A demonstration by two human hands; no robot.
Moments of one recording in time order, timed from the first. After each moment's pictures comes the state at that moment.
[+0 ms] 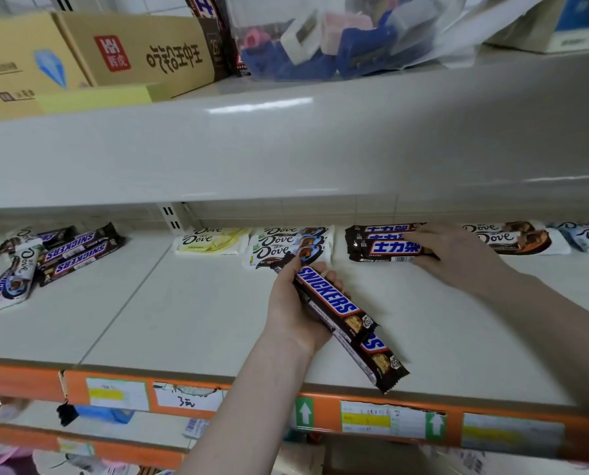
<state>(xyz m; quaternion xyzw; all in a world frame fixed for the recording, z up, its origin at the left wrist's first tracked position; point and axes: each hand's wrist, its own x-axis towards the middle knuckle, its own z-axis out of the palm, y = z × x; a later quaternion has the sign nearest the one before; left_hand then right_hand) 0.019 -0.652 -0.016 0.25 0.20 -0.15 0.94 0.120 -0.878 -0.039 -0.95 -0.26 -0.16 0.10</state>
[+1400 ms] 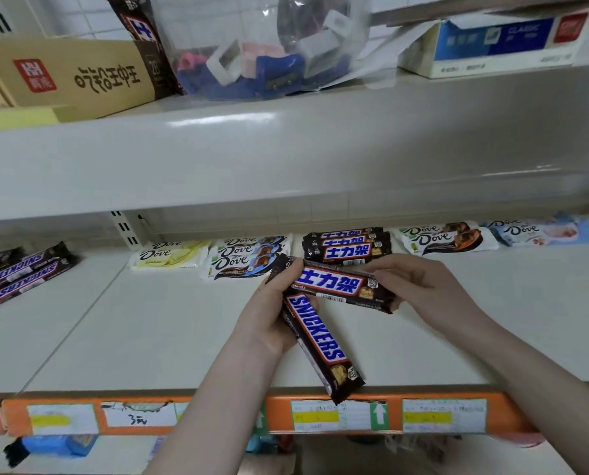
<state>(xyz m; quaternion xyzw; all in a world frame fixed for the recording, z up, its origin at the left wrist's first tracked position) 0.013 -0.678 -0.003 0.45 0.20 -0.14 0.86 0.017 -0.873 -0.008 -0.80 -0.14 -0.01 0.59</state>
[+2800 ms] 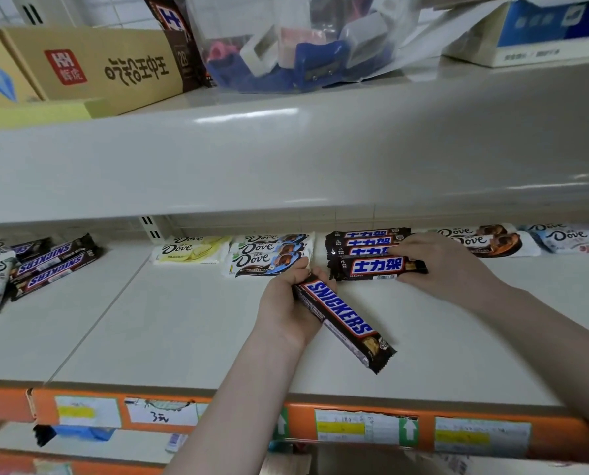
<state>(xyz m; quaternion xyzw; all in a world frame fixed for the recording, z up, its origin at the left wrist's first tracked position) 0.031 -0.671 -0.010 0.31 0.18 -0.10 0.93 0.098 -0.889 -0.031 -0.95 -0.24 -0.13 0.14</state>
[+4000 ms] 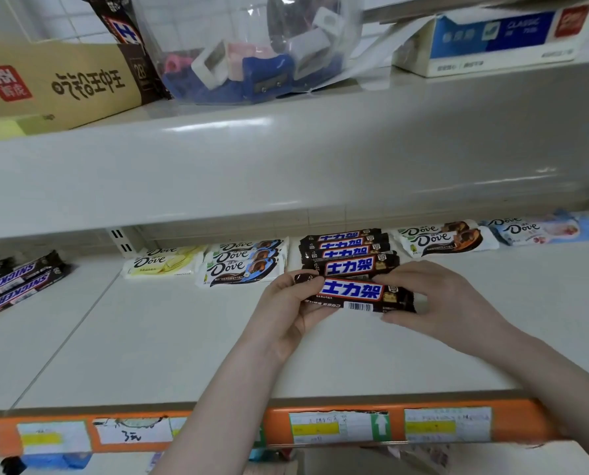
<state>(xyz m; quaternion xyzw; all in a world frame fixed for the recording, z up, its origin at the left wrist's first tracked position) 0.025 -0.688 -0.008 0.51 0.12 -0.14 0.84 0.023 -0.900 -0.025 -0.91 -0.25 -0.14 0.29</state>
